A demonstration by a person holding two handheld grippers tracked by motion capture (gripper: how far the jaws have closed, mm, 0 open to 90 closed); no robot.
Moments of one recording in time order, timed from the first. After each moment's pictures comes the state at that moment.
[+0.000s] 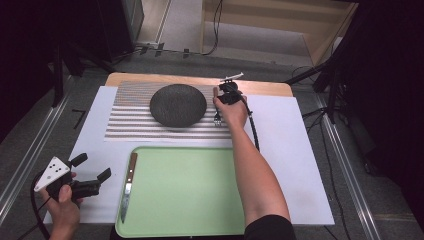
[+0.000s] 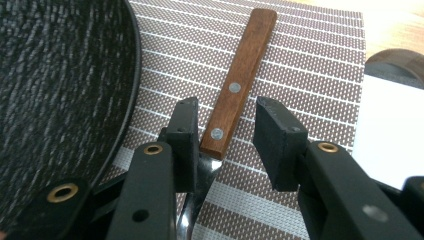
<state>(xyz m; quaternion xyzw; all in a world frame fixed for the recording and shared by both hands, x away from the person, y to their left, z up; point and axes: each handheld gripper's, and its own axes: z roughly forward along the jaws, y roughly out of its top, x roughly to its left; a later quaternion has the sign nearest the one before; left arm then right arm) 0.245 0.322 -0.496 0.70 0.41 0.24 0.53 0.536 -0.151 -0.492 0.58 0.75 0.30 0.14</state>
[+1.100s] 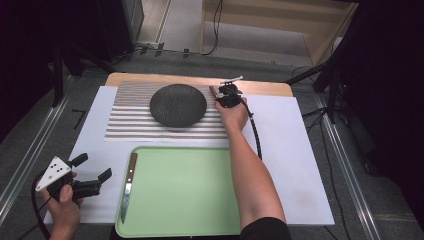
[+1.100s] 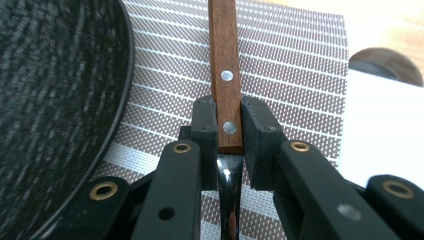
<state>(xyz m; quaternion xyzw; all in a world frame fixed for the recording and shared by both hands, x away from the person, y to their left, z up) 0.245 0.321 -0.497 0.70 0.41 0.24 0.53 0.524 -0.149 -0.493 0.58 0.74 0.30 0.17</state>
